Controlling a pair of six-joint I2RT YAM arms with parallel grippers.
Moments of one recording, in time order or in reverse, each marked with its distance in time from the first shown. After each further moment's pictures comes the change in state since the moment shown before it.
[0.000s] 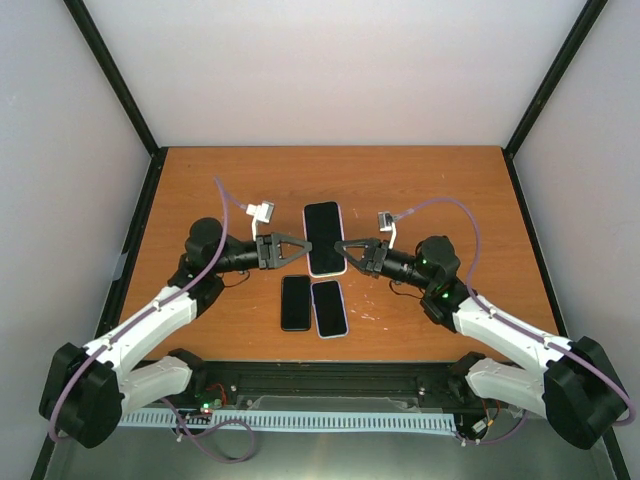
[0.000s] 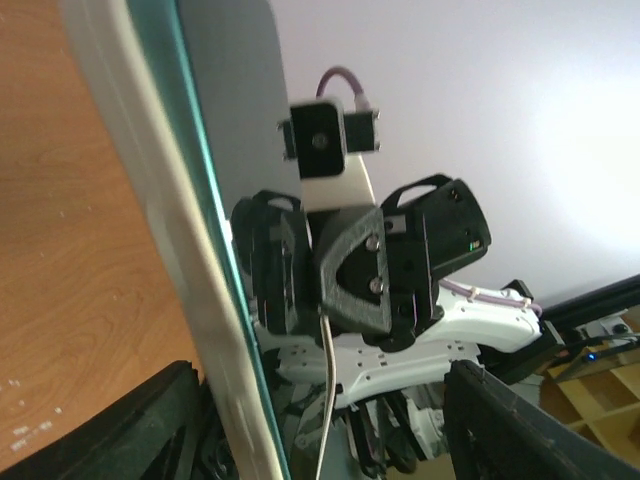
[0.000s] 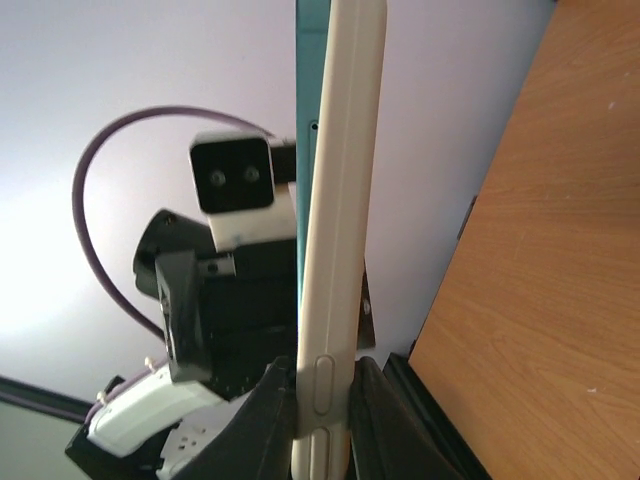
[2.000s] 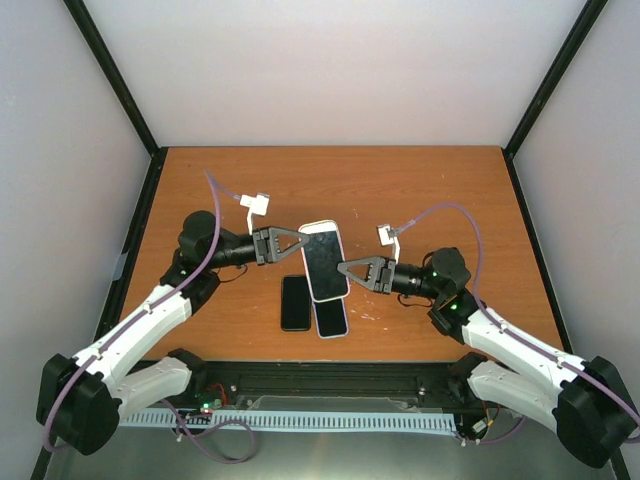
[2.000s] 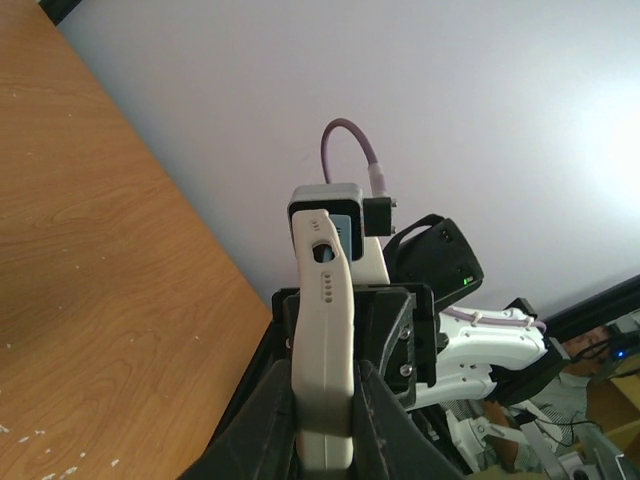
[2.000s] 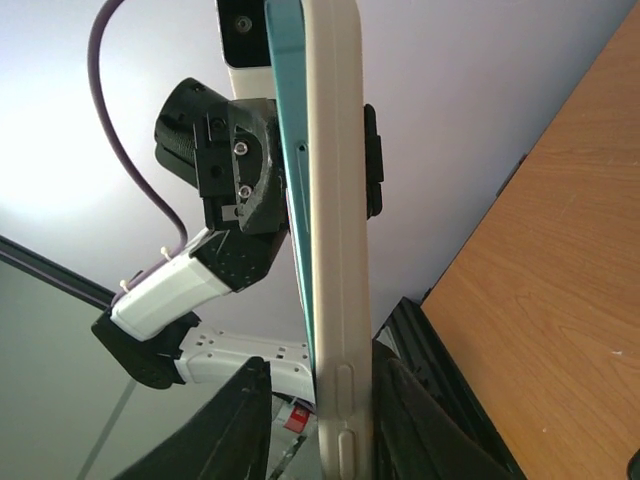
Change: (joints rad) left arm 0.005 -0.039 0.059 -0.069 -0.050 0.080; right arm 0.011 -0.109 -0.071 0.018 -0.142 -0.103
